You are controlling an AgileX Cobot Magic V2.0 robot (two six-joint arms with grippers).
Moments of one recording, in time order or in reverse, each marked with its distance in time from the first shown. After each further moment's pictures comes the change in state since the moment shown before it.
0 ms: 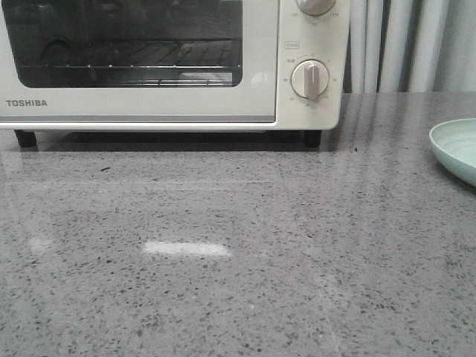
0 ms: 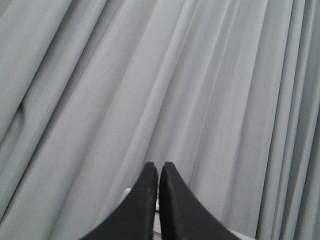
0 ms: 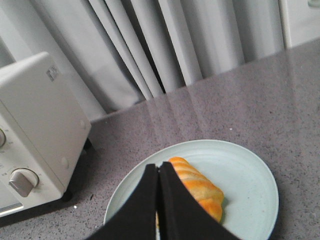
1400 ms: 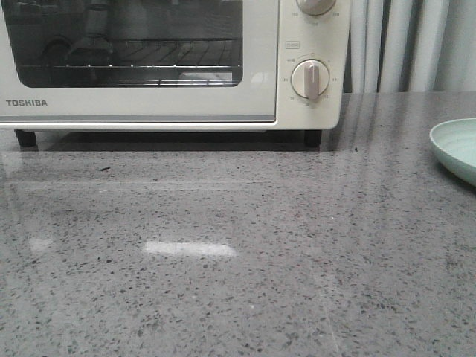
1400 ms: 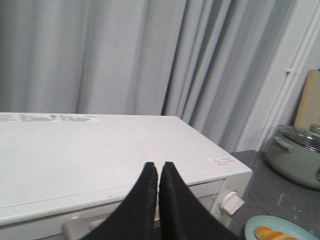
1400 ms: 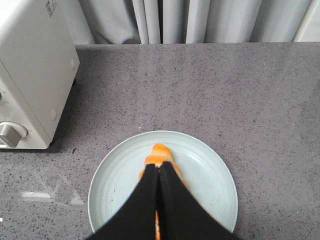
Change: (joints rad) left arm 0.000 0.878 -0.828 1.528 -0.025 -1.358; right arm 0.065 0.531 -0.673 0.004 0.524 -0.340
